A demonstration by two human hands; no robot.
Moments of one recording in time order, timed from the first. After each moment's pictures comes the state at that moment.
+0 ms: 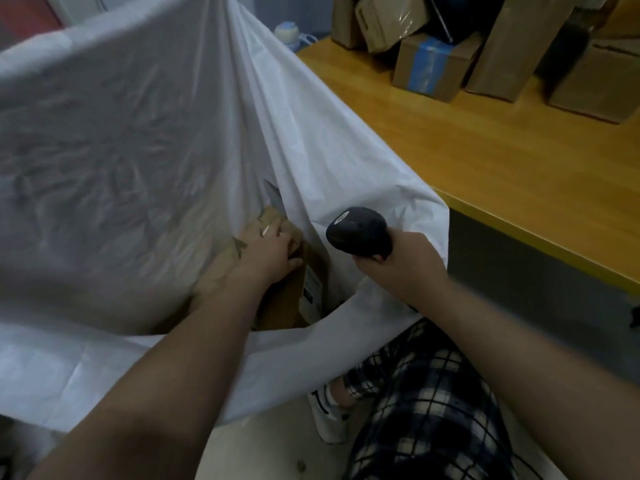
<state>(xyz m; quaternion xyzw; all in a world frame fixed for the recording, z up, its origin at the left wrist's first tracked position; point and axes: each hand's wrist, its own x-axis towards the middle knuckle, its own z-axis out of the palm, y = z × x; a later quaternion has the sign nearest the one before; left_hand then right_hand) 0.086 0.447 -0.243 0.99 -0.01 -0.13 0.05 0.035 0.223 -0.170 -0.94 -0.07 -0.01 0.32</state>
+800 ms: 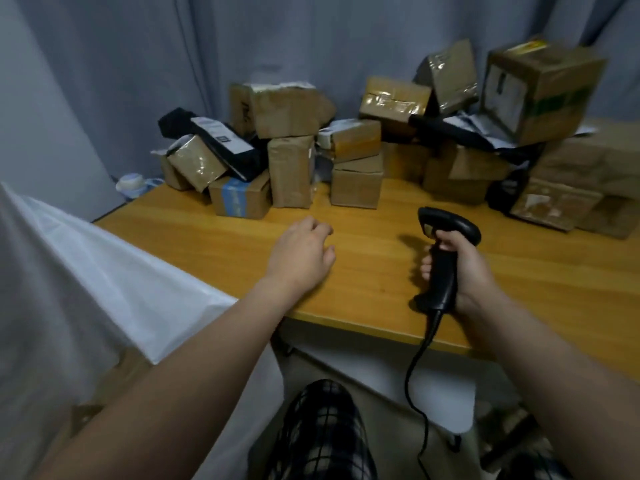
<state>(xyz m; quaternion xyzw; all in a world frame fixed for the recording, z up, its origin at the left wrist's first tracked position) 0.118 0.150 -0.068 0.93 -0.30 0.14 0.15 0.019 -0.062 -0.073 -0.52 0.27 -0.15 0.80</state>
